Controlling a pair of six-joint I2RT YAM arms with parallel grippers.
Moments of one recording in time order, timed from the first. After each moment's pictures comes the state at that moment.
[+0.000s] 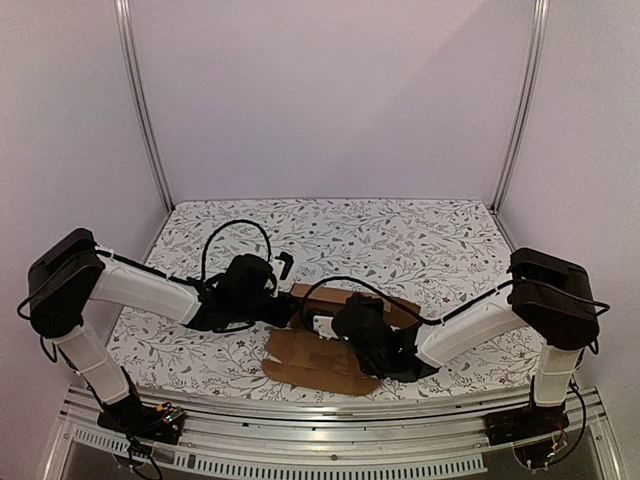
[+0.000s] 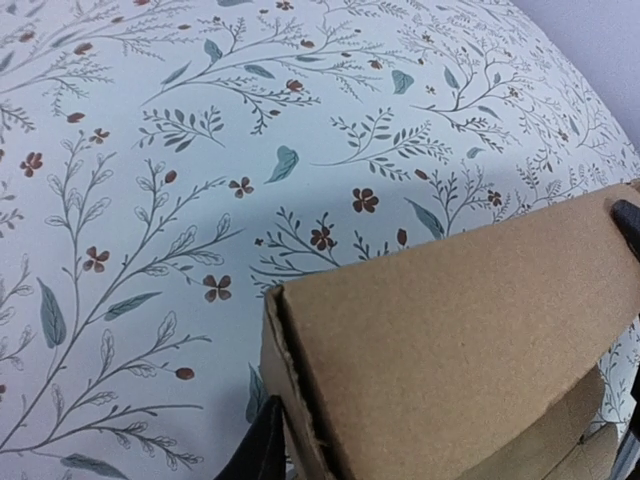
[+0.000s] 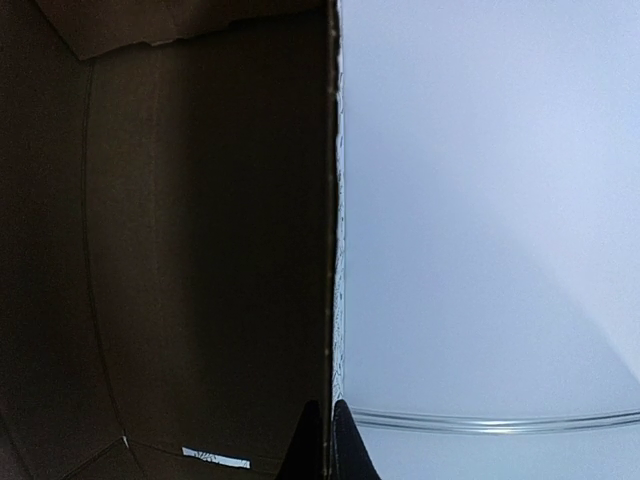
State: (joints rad) left arm -0.86 1.66 0.73 0.25 -0.08 -0.41; right arm 1.24 1.93 0.89 0.53 1.05 -1.10
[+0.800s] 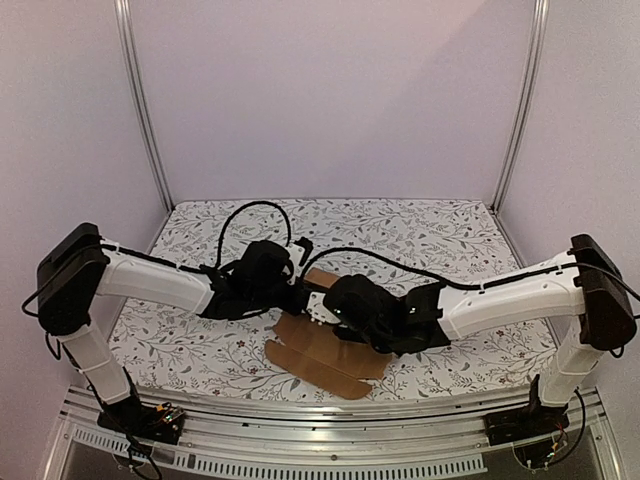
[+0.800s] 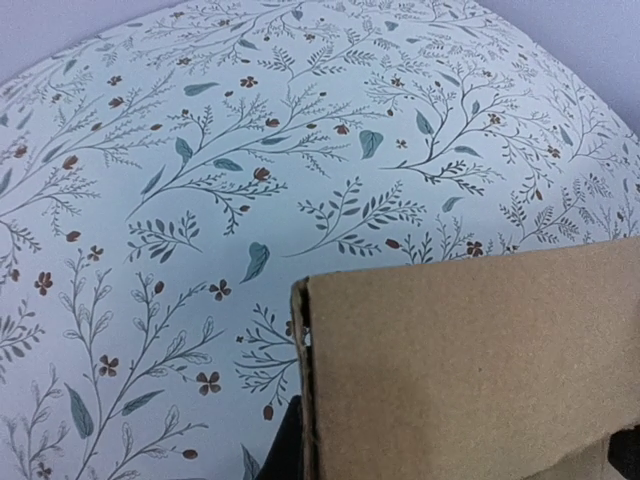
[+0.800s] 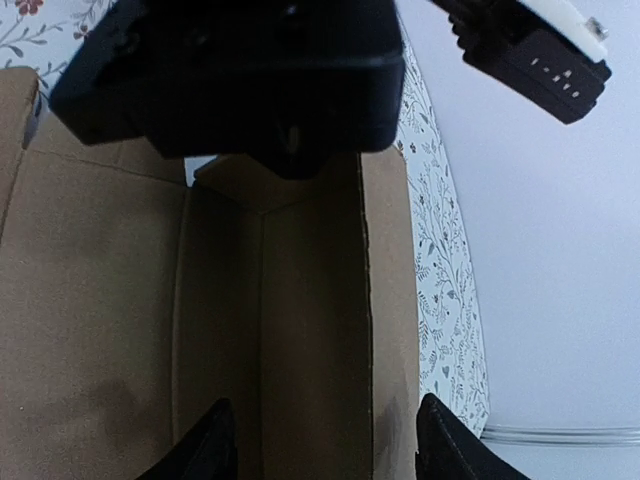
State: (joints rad) left arm -0.90 1.71 0.88 0.19 -0.18 -0.27; right arm 1.25 1.76 1.12 -0.18 0.76 -0.53
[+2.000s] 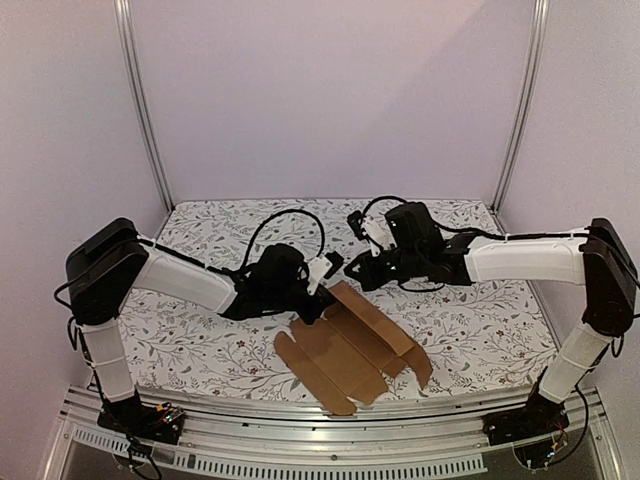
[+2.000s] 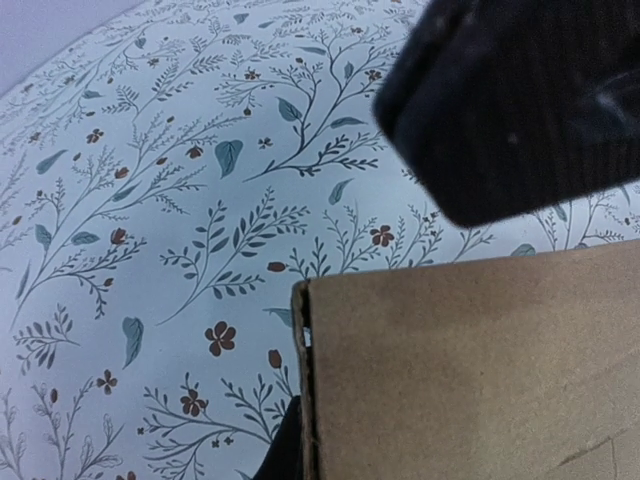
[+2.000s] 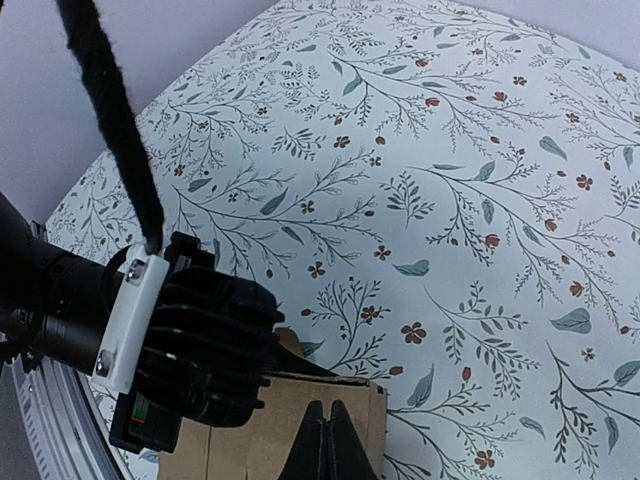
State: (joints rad) left arm -0.89 1.89 0.97 0.31 0.09 0.01; right arm 0.82 1.67 1.11 -0.05 -0.16 0.20
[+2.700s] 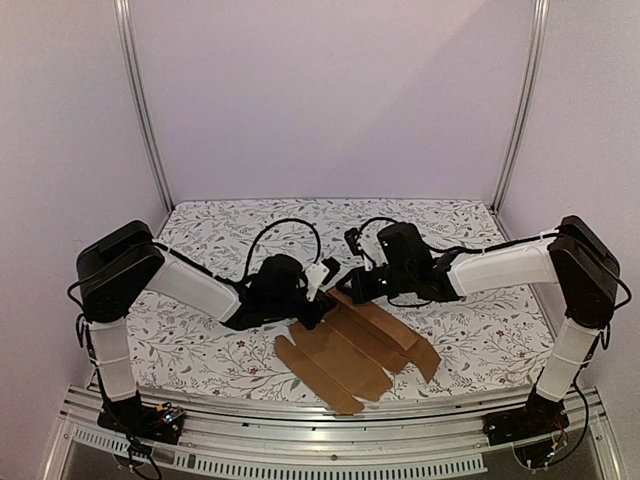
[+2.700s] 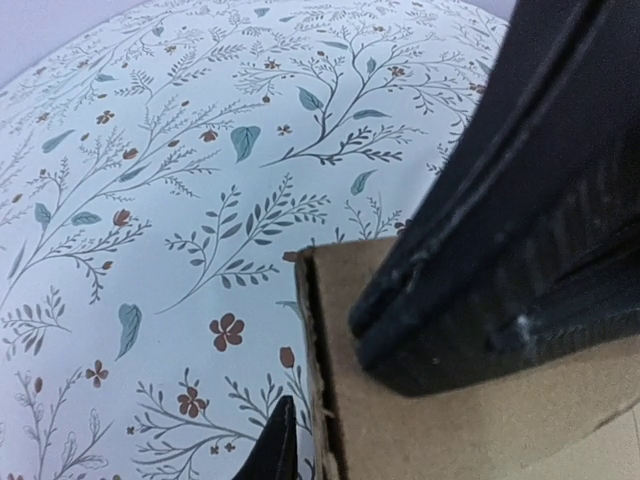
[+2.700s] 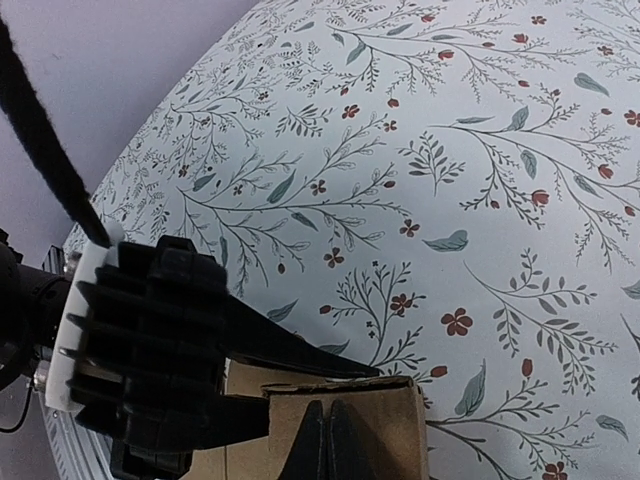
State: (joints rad) left arm -0.89 1.95 0.92 0.47 0.05 -0.03; right arm 0.83 1.79 1.03 0.16 -0.22 0.37
